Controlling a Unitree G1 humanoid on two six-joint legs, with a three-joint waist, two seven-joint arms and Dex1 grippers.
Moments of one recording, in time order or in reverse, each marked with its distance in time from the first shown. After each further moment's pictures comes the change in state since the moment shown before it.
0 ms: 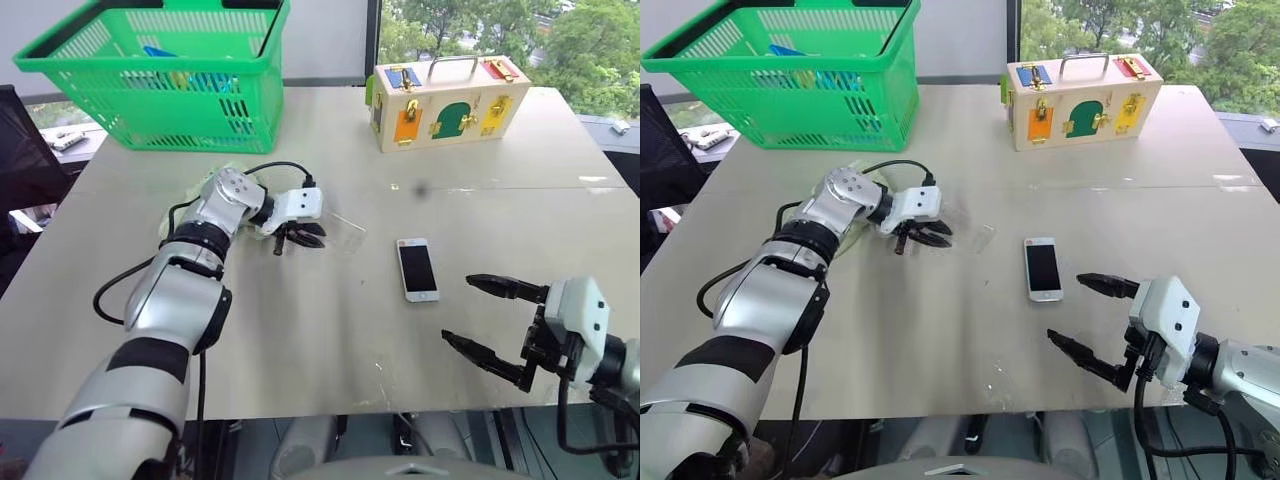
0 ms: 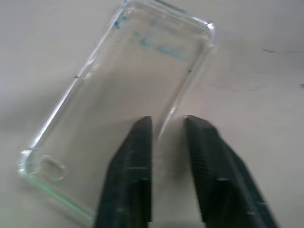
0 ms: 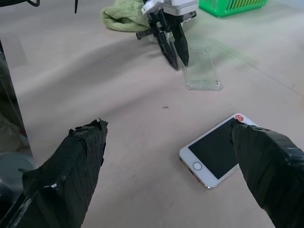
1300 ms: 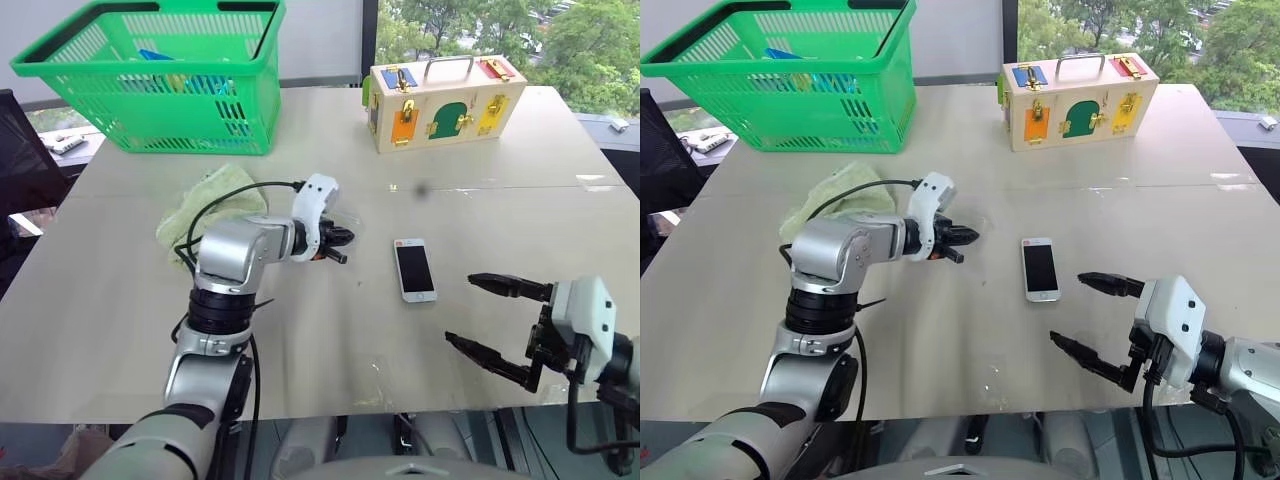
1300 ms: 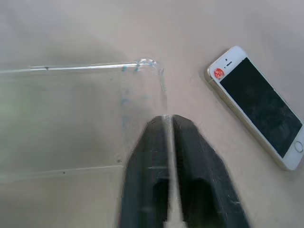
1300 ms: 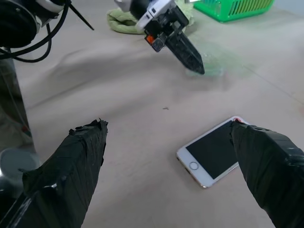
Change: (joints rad) left arm 0.428 -0.217 0.312 -1.364 -0.444 1.745 0.732; right arm -0.012 -0.013 -0.025 0.014 0.011 -0.017 0.042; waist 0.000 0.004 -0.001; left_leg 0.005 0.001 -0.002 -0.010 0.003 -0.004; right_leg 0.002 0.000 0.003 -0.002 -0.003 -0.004
